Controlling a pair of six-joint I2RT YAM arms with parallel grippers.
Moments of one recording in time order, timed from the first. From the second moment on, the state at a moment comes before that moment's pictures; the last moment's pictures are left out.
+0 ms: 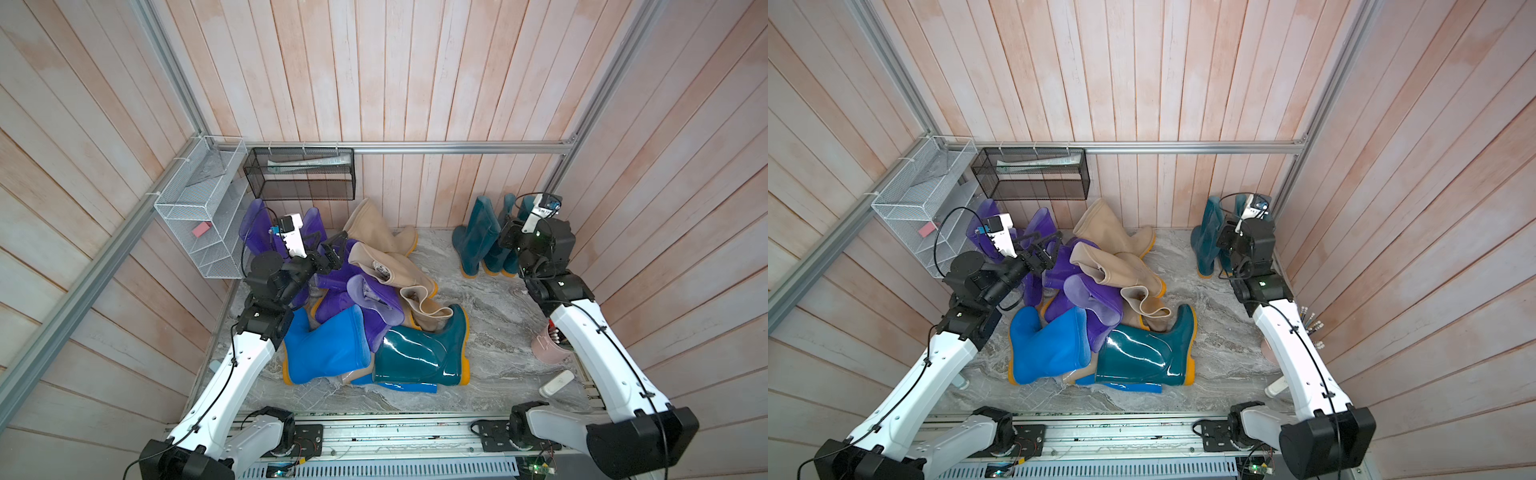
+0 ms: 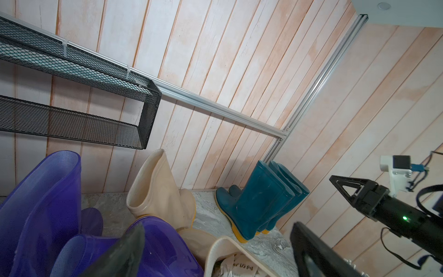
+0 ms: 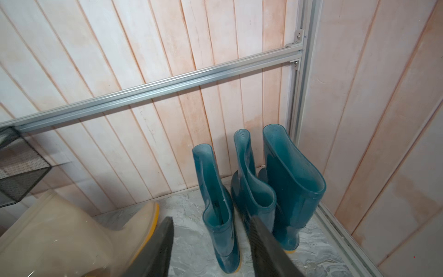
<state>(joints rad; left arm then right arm) -0.23 1.06 0.96 0.18 0.31 -0.46 0.25 1.14 1.19 -0.20 0.30 0.26</state>
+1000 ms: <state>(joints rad) -0.23 1.05 0.96 0.21 0.34 -0.48 0.79 0.48 0.50 -0.51 0.06 0.67</state>
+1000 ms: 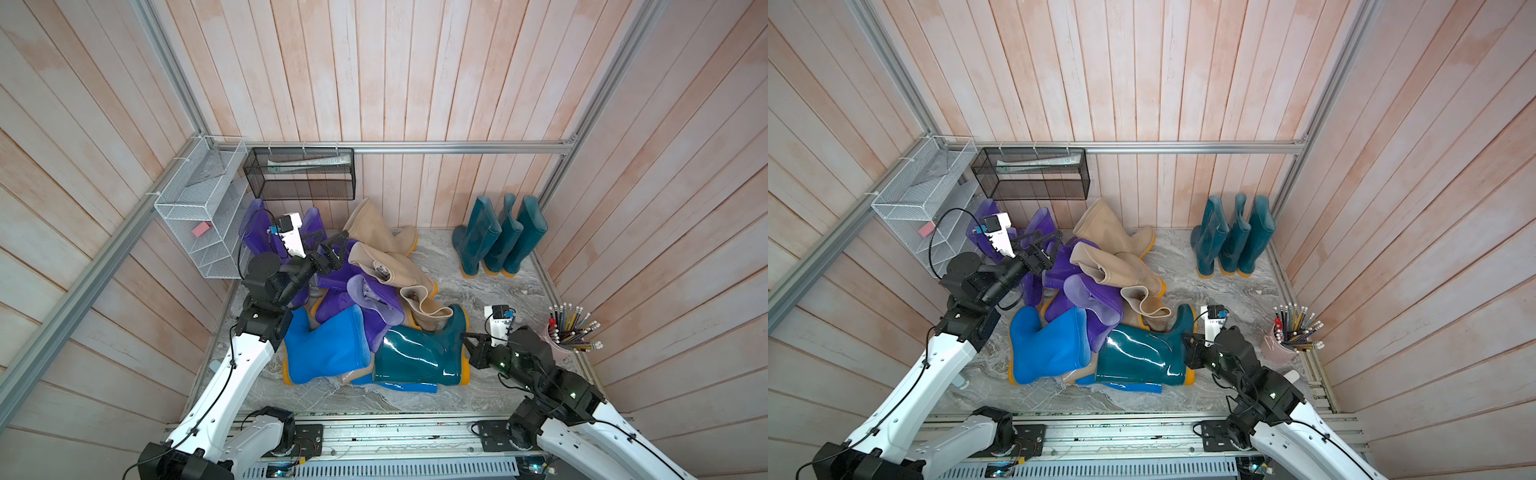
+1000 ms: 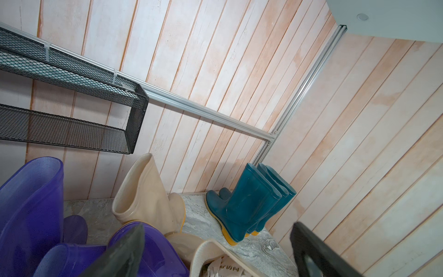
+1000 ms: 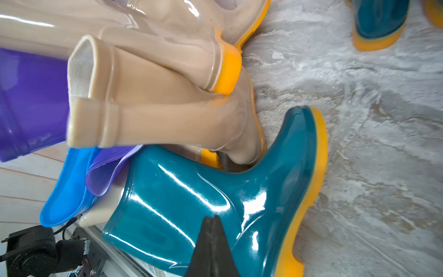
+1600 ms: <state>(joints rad) -0.23 1.05 0.95 0.22 0.33 -0.48 1.31 1.12 0.65 -0.35 0.50 0.78</state>
